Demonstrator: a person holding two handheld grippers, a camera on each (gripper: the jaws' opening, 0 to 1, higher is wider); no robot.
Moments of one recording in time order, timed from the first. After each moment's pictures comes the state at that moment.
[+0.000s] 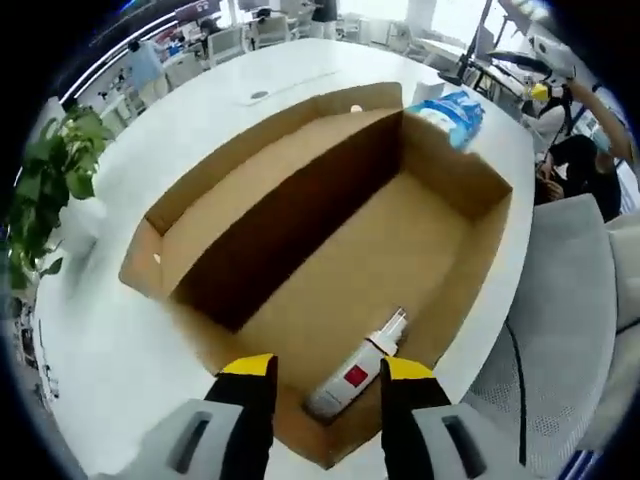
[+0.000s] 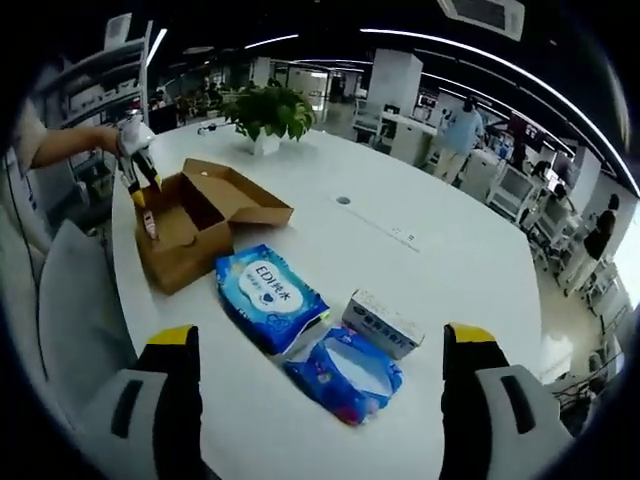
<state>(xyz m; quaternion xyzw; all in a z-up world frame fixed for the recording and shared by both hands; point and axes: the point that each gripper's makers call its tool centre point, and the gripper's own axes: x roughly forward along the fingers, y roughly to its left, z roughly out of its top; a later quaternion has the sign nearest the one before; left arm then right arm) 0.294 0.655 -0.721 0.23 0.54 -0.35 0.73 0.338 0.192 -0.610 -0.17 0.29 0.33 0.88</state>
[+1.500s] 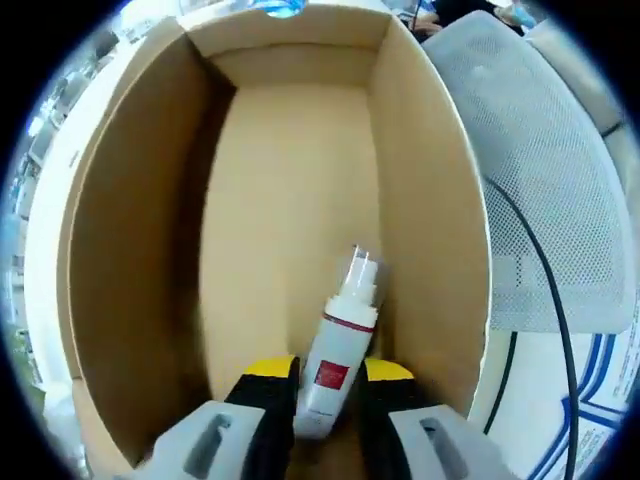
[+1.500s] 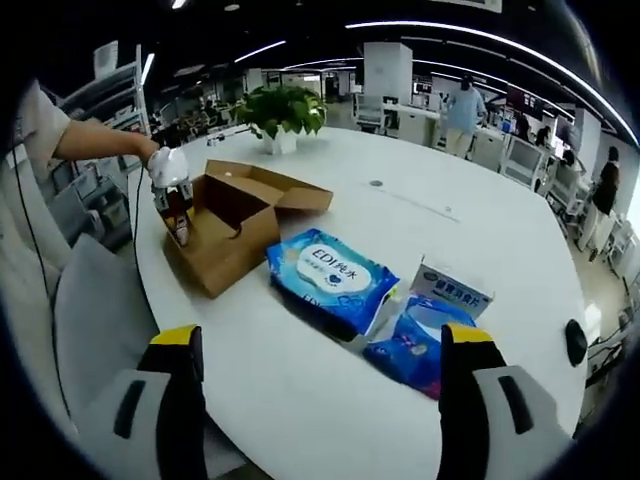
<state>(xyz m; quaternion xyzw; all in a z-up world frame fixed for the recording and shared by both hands) 0.279 0.650 -0.781 0.43 0.51 -0.53 0.52 0.290 0.239 -0.654 -0.10 0.31 0.34 0.88</state>
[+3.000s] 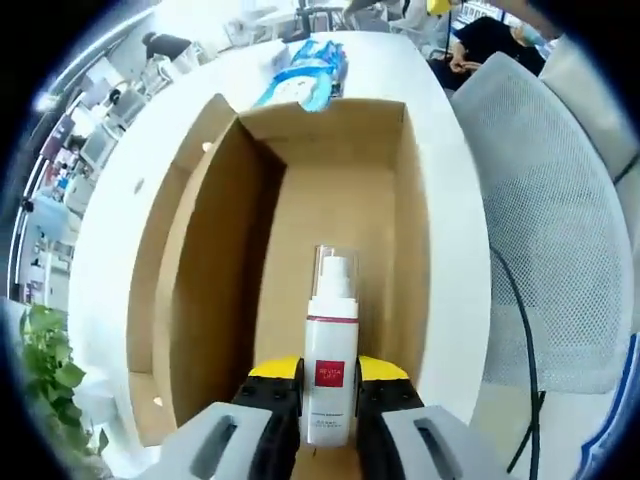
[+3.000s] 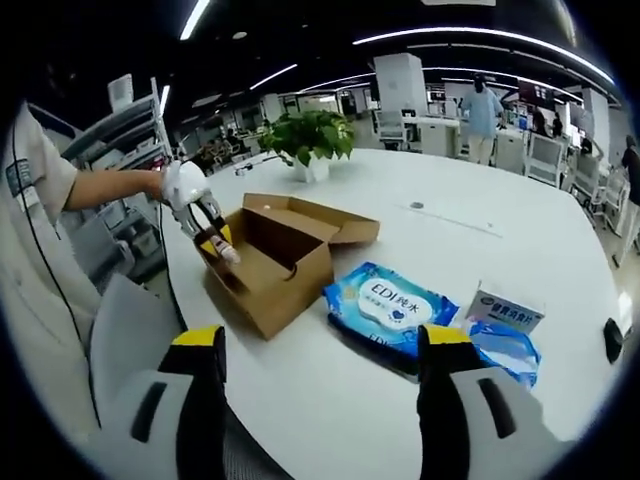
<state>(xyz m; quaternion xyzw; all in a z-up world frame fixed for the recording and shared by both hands) 0.292 0.607 -0.718 0.43 0.42 -0.49 0.63 0.276 0.308 -0.629 -0.02 0.29 0.40 0.87</state>
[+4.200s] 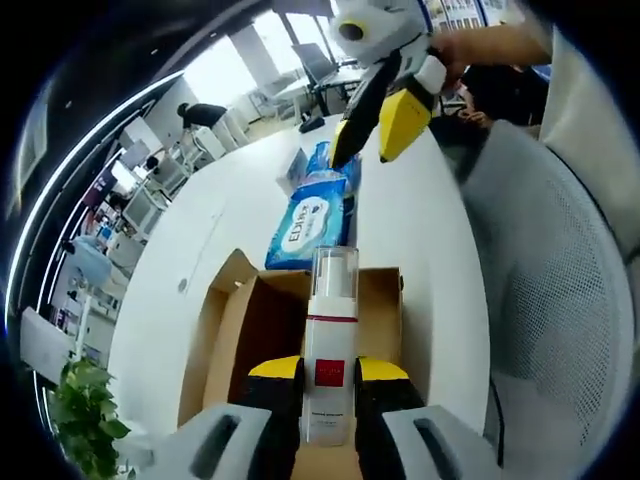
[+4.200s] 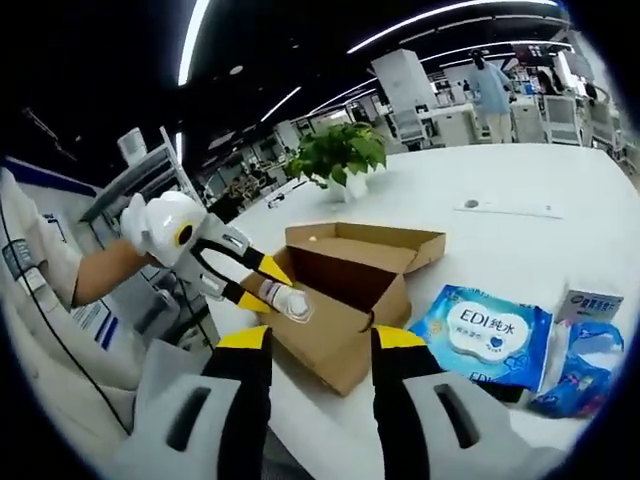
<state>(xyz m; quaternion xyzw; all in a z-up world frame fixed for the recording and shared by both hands) 0.284 0.500 -0.661 0.40 0.26 -0.50 0.72 0.277 0.403 -0.619 0.10 0.29 0.45 0.84</state>
